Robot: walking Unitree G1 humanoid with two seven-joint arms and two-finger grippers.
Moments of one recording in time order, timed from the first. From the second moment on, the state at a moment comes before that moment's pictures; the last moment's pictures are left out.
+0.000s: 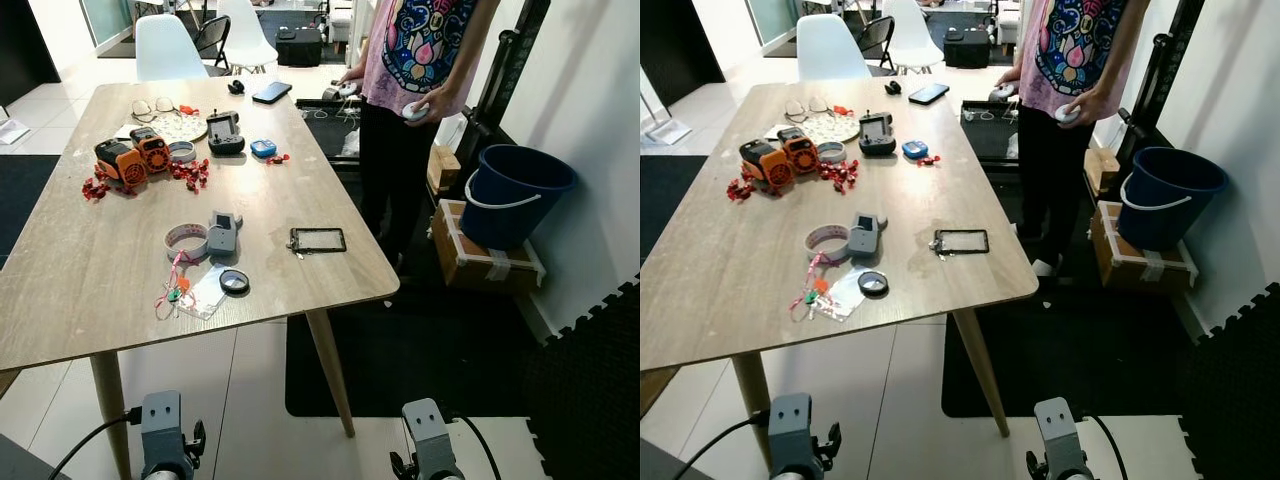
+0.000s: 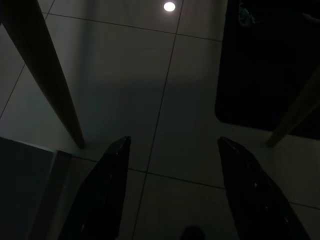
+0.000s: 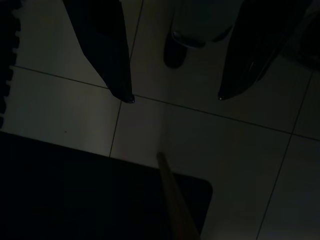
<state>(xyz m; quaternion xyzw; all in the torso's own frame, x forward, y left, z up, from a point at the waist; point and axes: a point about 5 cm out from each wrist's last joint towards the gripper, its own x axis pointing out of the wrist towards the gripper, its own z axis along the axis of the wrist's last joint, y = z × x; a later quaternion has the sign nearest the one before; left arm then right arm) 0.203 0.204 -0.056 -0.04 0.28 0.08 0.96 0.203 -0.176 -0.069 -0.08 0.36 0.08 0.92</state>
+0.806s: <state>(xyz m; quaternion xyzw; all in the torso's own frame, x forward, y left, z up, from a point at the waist) 0.202 0.205 -0.057 -0.05 0.29 0.09 0.95 0.205 -0.175 -0.067 -0.08 0.36 0.08 0.93</state>
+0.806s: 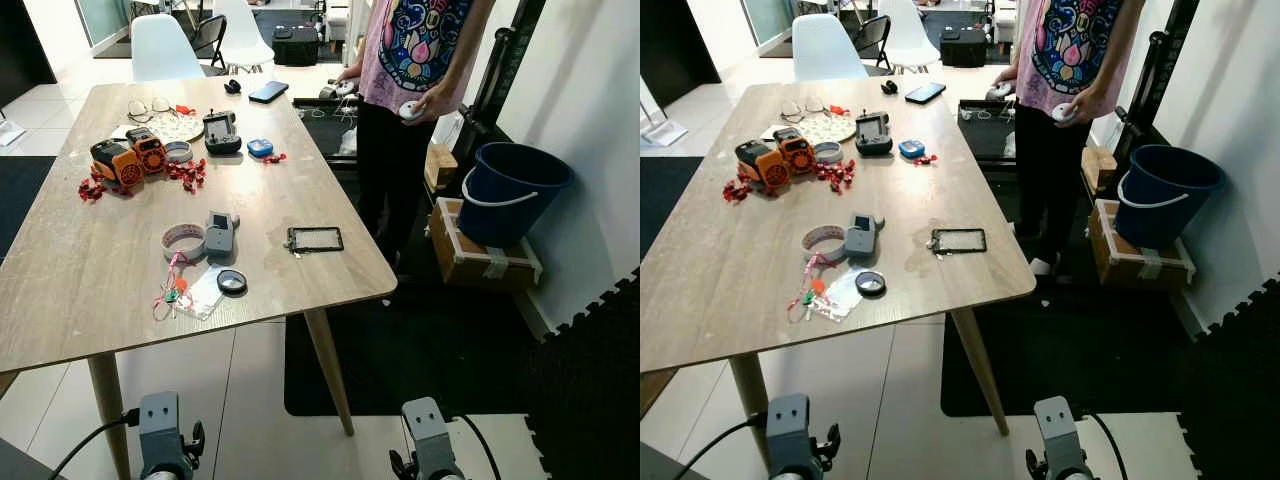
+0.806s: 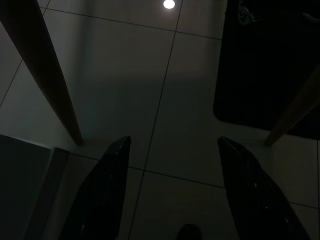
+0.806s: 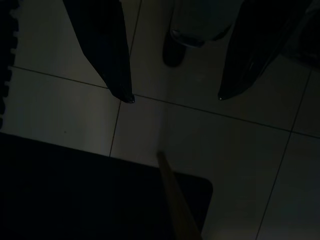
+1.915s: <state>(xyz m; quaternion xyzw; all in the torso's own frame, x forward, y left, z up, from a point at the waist) 0.203 0.202 -0.056 -0.04 0.28 0.08 0.95 0.206 -0.171 -0.067 -0.08 0.36 0.08 0.93</state>
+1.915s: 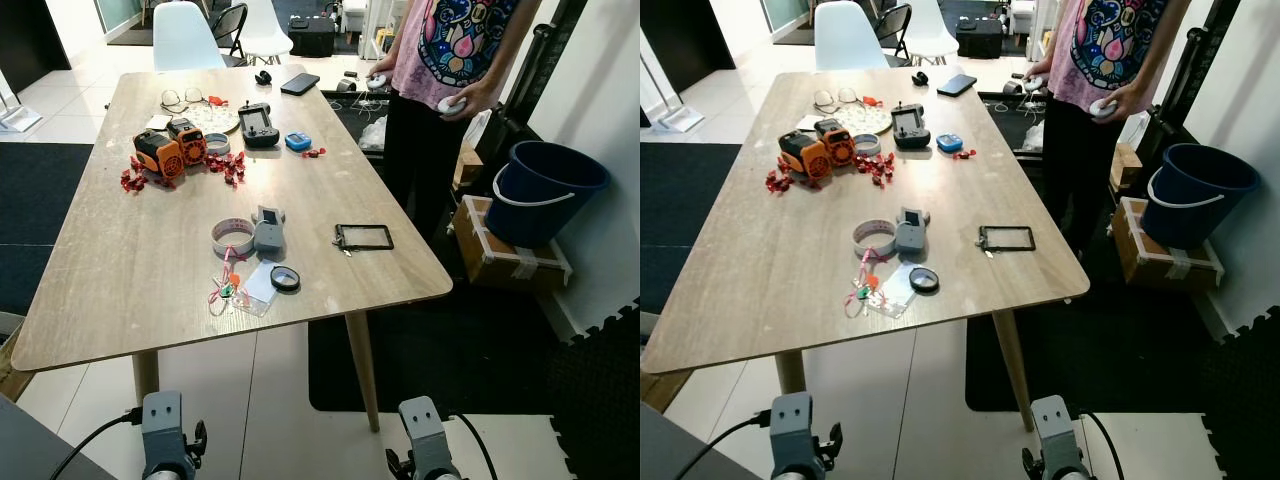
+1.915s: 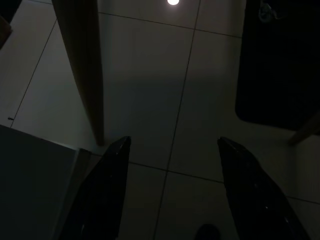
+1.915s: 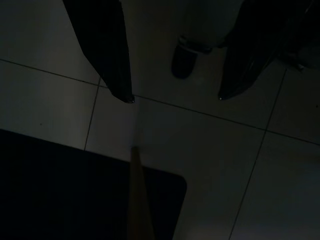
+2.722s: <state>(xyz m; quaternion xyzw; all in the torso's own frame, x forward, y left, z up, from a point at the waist) 0.202 0.202 -0.057 -0.04 0.29 0.08 0.95 0.204 -0.172 -0.068 -0.08 0.36 0.08 0.93</state>
